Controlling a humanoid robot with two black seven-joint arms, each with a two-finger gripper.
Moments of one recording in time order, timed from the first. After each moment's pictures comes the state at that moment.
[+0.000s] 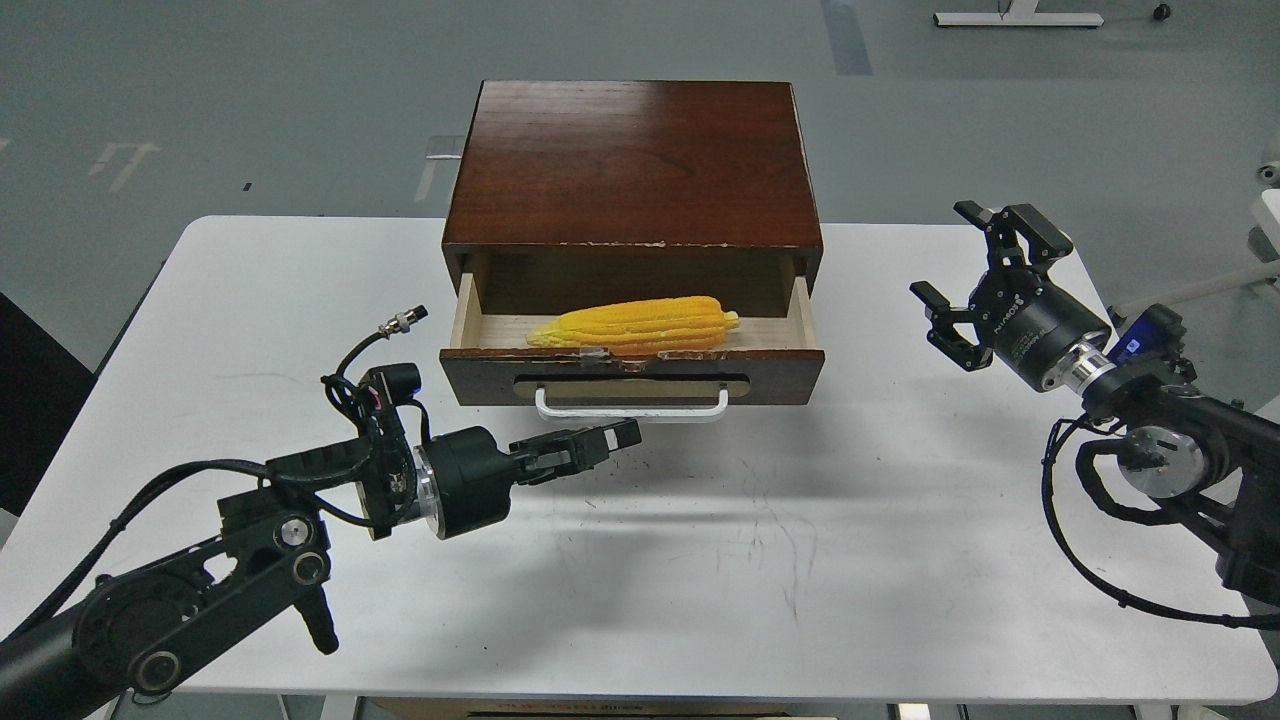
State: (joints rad) left arm -0.38 0.44 -0.73 -1.49 1.50 -0.30 -0.26; right arm 0.75 -0.56 0.26 0.84 -0.03 0.39 0.49
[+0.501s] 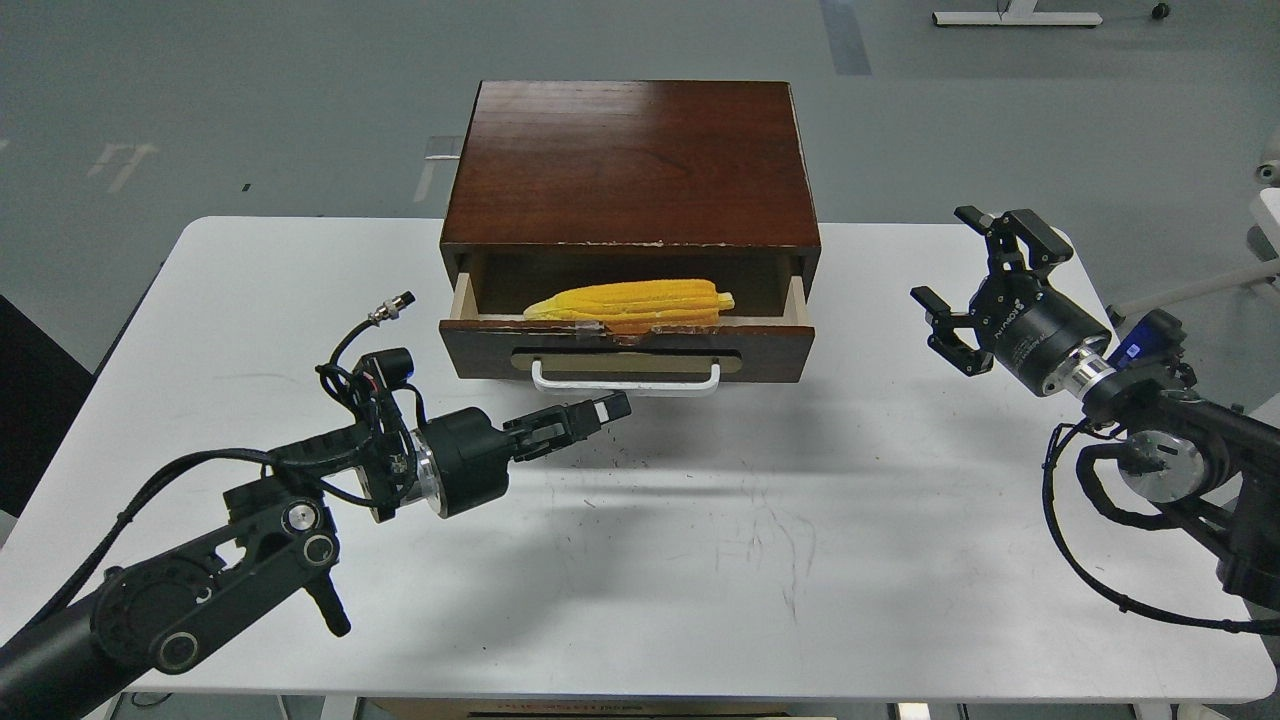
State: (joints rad) left arm -0.39 0.40 -0.76 -1.39 1.48 -0.26 -0.26; right arm 0.74 -0.56 0.26 0.84 -0.03 0.39 0.49
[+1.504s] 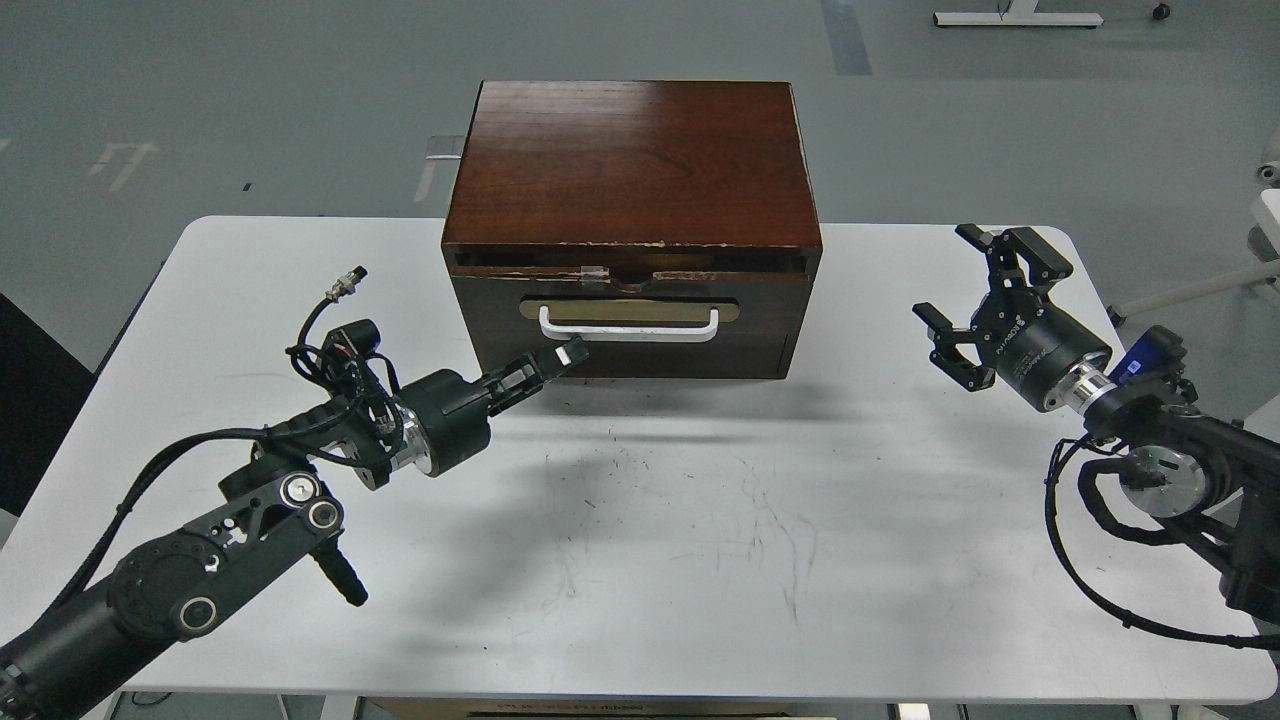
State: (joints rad) left arm -0.42 0.35 -0.80 -1.30 1.41 -0.17 -0.22; right arm 0.71 -0.57 0.26 0.84 -0.04 0.39 0.49
